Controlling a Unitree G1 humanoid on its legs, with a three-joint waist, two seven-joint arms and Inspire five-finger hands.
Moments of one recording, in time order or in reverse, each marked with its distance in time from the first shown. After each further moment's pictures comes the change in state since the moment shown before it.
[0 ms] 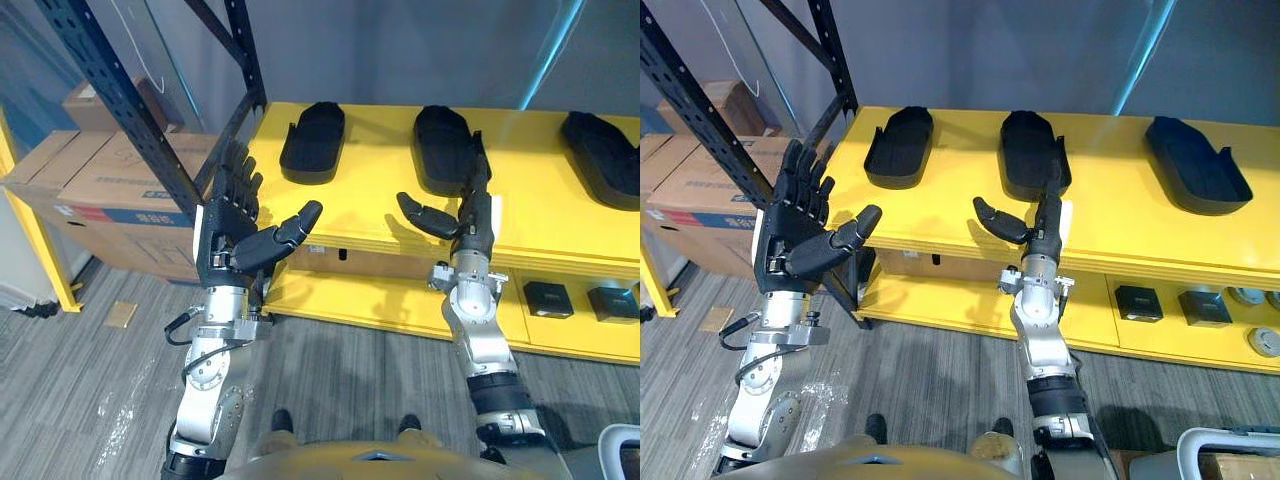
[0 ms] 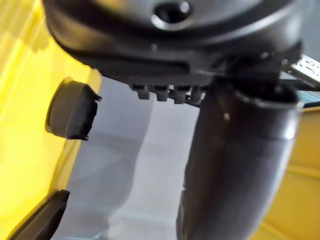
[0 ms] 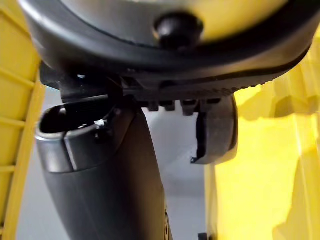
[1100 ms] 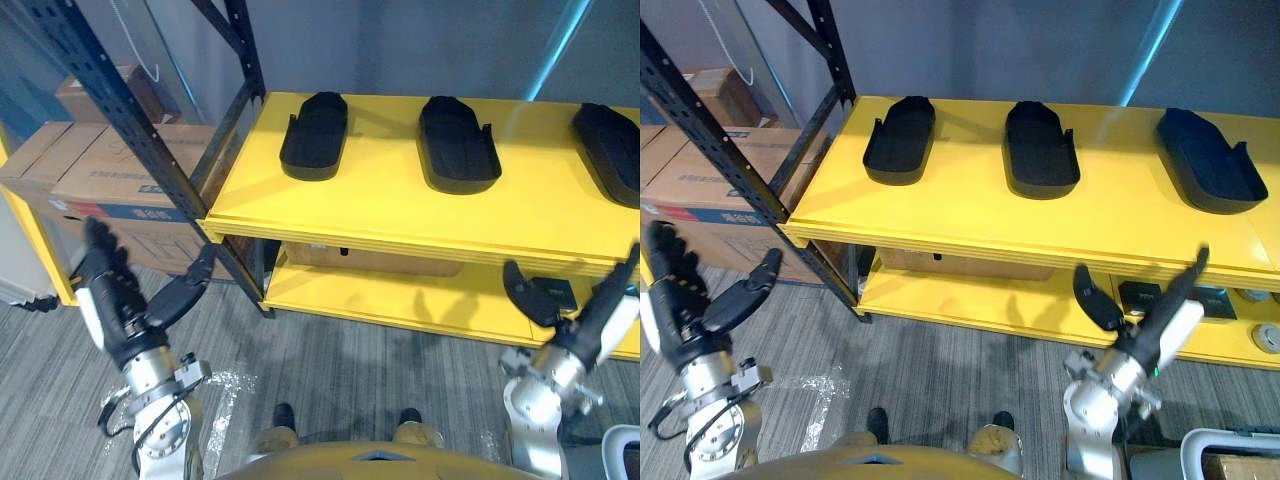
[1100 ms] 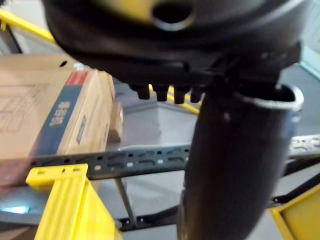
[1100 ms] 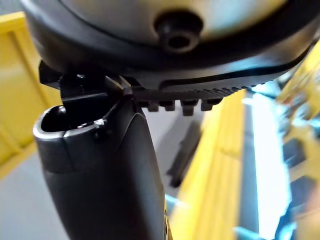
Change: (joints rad) left arm 0.294 -0.100 0.298 0.105 0.316 -0.185 0.377; right arm 0.584 0.150 -0.319 -0.164 -0.294 -0.170 -0.317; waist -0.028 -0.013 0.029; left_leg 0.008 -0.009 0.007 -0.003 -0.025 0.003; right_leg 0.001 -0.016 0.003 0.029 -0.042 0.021
